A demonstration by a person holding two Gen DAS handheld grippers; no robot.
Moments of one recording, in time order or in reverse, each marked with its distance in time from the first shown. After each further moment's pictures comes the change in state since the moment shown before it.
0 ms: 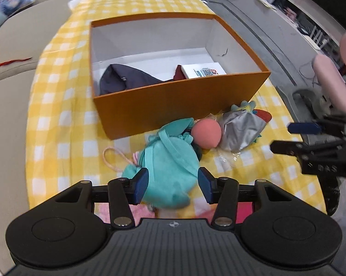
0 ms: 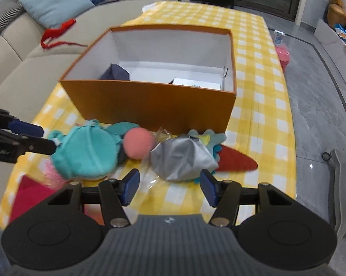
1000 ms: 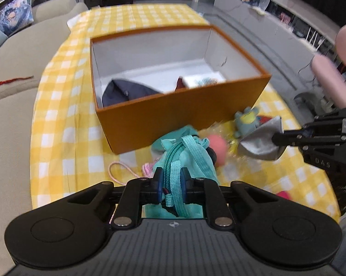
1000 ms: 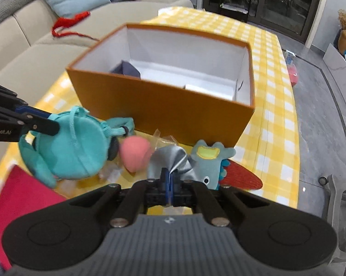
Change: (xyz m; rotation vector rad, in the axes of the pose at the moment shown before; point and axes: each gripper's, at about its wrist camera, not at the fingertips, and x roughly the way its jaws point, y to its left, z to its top) left arm -0.014 -0.002 -0.008 0.046 -0.107 0.026; right arm -0.004 0.019 -0.004 -0.116 -0.062 -0.005
